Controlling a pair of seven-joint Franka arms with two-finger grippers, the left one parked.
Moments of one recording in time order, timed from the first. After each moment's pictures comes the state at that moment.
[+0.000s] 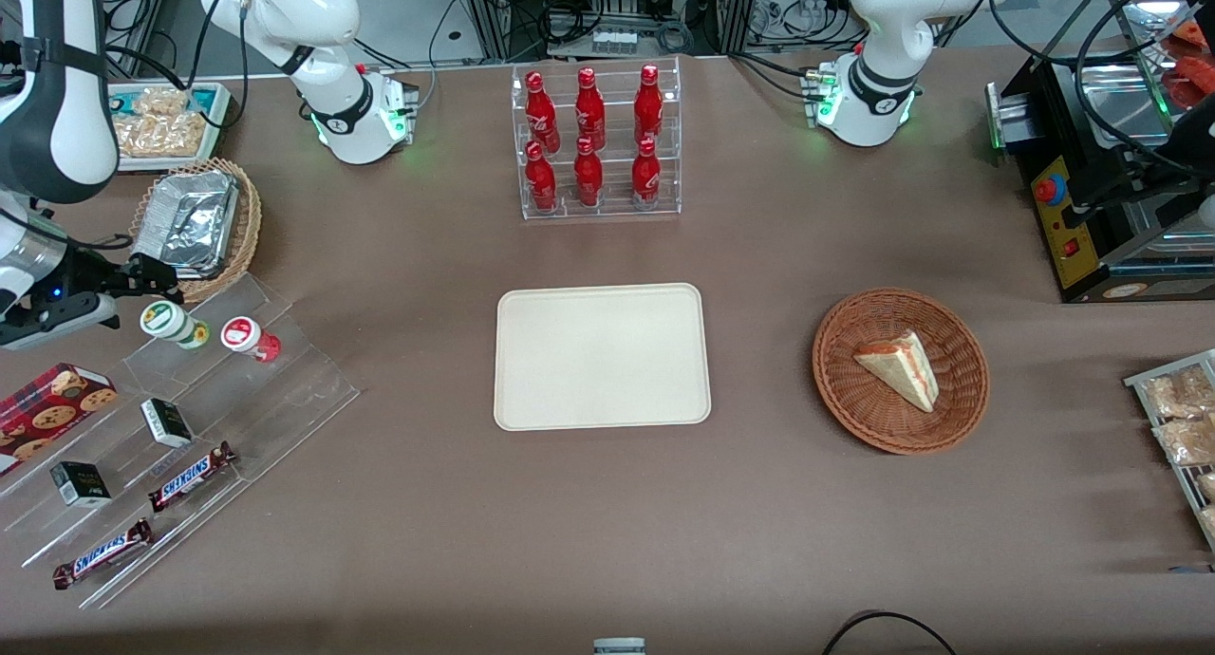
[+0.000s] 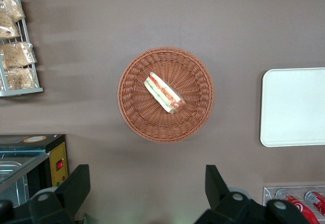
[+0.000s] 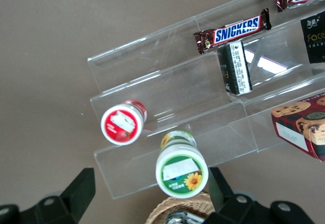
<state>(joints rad) -0.23 -0.09 -0.05 -2.14 0.02 2.07 -0.68</state>
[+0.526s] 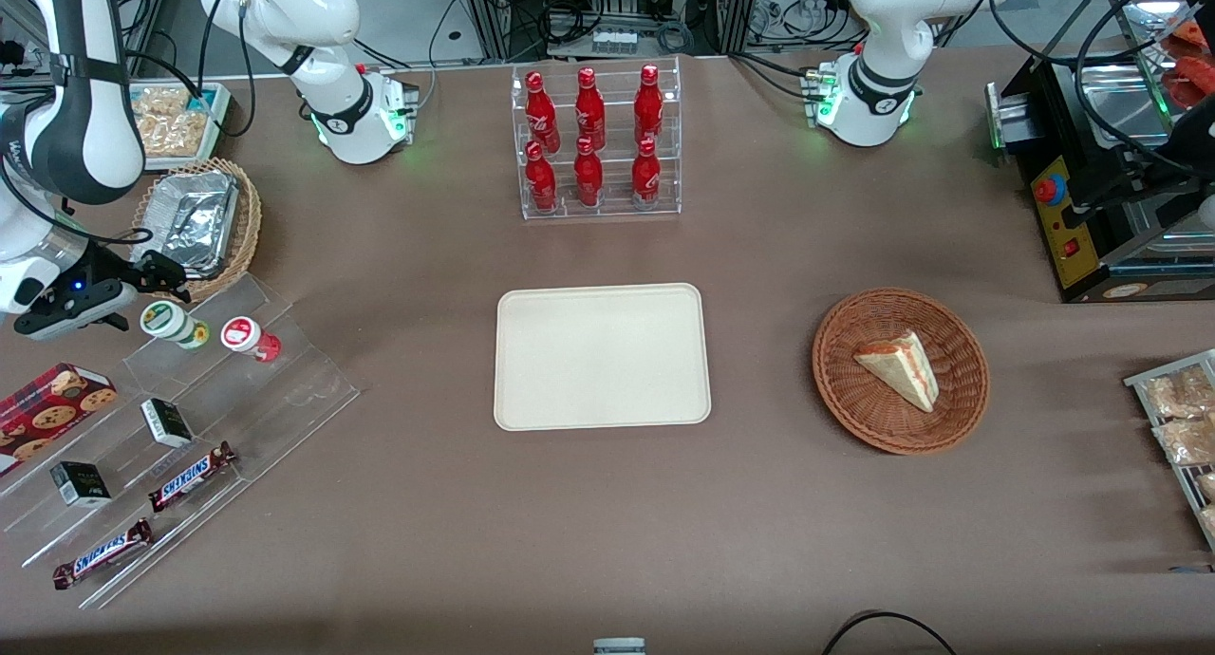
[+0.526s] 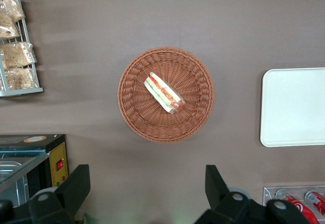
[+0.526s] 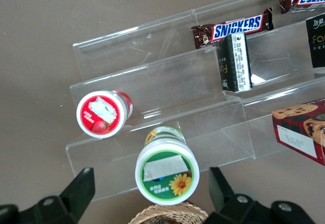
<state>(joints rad) -0.23 -0.10 -0.08 -2.26 0.02 2.22 -0.79</state>
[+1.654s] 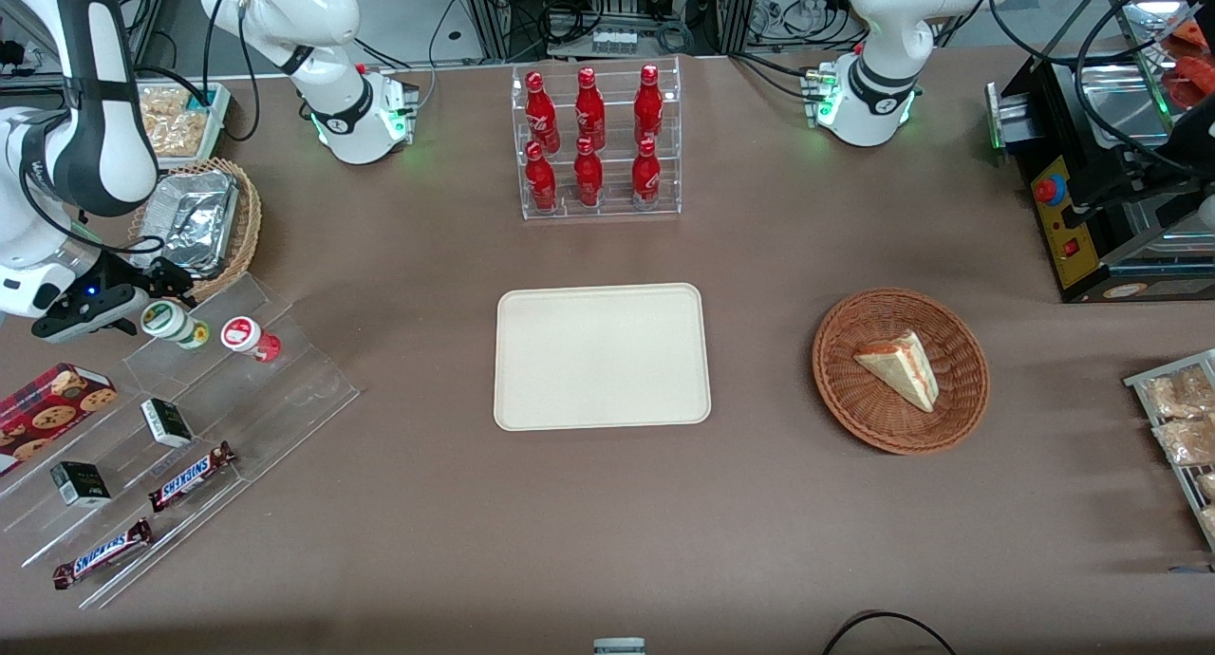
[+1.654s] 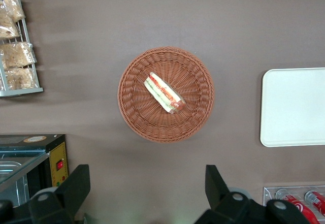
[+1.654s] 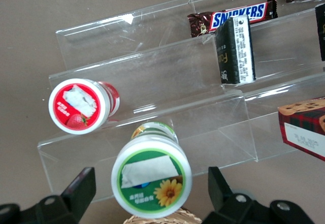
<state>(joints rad) -0.23 -0.07 -0.11 -2.32 0.02 2.33 -0.83</state>
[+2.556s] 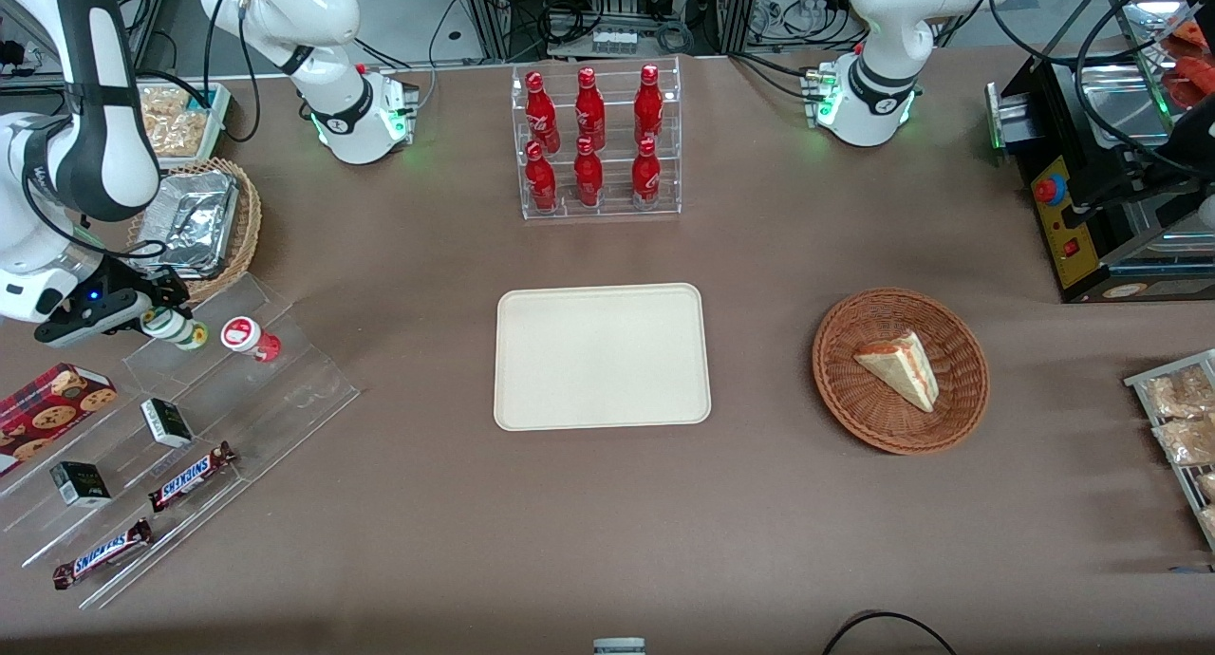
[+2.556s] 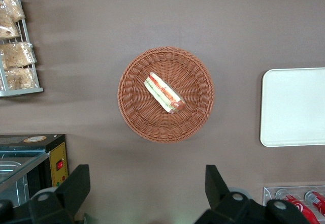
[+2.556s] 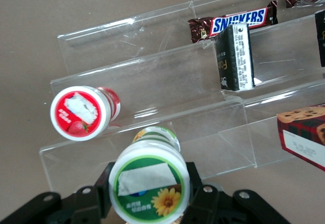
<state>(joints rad) -0.23 -0.05 -0.11 -2.27 0.03 2.28 -0.83</state>
